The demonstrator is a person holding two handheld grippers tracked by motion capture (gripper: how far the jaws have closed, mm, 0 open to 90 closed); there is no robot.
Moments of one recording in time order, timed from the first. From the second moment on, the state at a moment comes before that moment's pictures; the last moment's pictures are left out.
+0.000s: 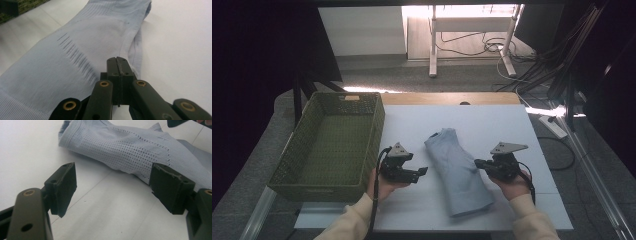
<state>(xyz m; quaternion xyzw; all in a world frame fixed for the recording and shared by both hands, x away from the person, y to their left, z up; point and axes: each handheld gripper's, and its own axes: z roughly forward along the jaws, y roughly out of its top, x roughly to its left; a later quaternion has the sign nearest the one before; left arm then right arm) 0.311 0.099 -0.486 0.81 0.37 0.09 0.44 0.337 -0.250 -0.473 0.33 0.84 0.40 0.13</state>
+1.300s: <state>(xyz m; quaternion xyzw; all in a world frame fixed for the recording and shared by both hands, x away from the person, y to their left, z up) 0.312 0.101 -0.484 0.81 0.37 0.09 0.44 0.326 -0.180 -0.497 0.24 0.90 0.36 0.06</state>
